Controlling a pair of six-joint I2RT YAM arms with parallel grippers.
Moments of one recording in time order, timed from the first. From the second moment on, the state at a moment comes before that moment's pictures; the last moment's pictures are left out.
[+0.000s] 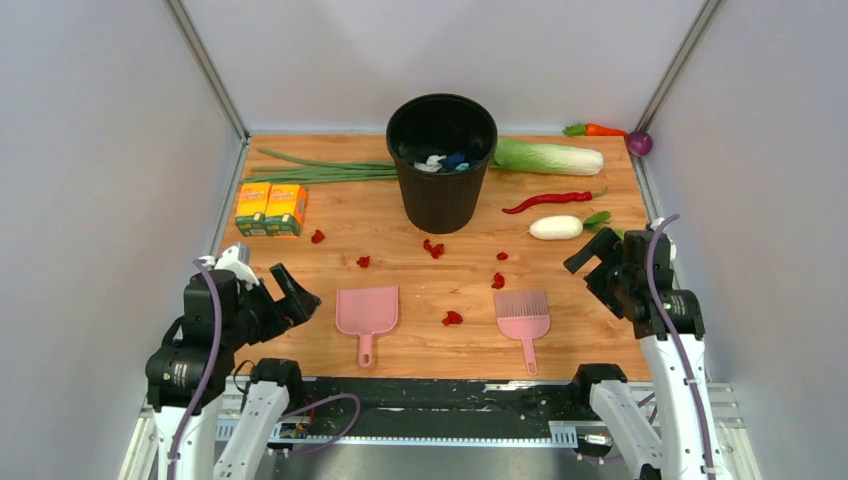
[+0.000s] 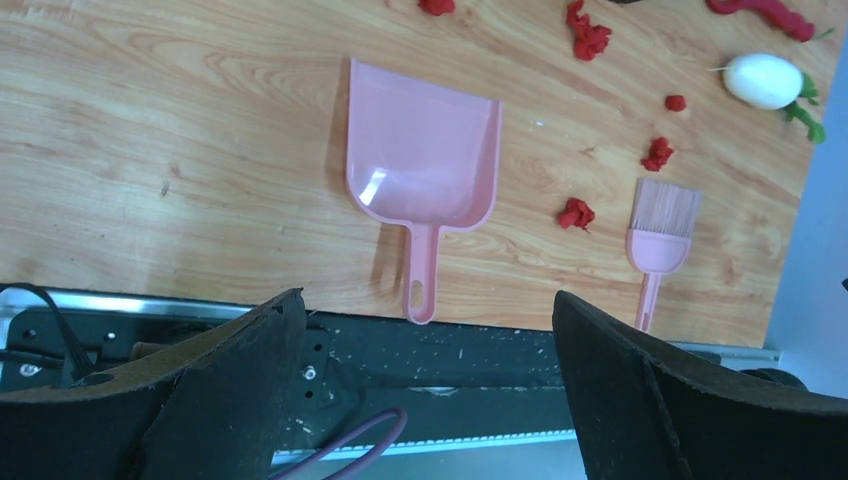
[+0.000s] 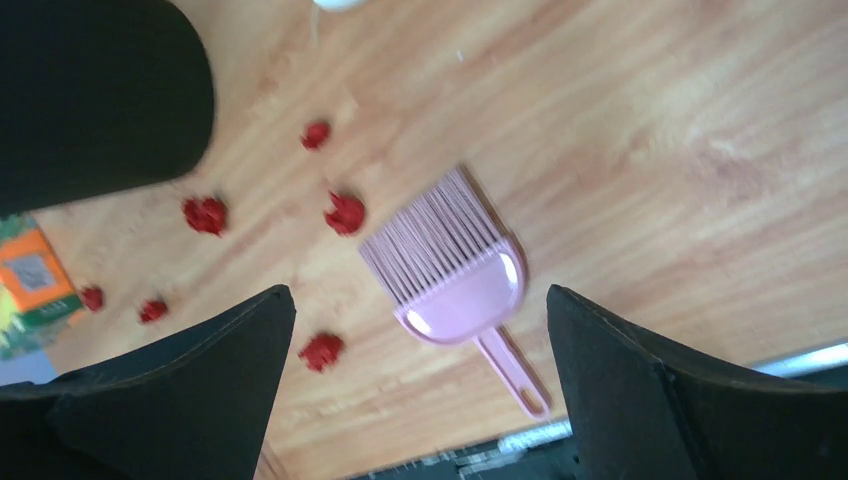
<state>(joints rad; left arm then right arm) -0.07 0.47 1.06 -1.31 0.17 -0.57 0.01 0.71 0.91 -0.98 0.04 0.76</state>
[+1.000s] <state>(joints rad) -0.13 0.70 1.04 -1.30 0.02 -0.50 0.73 1.16 0.81 -1.01 0.20 0.83</state>
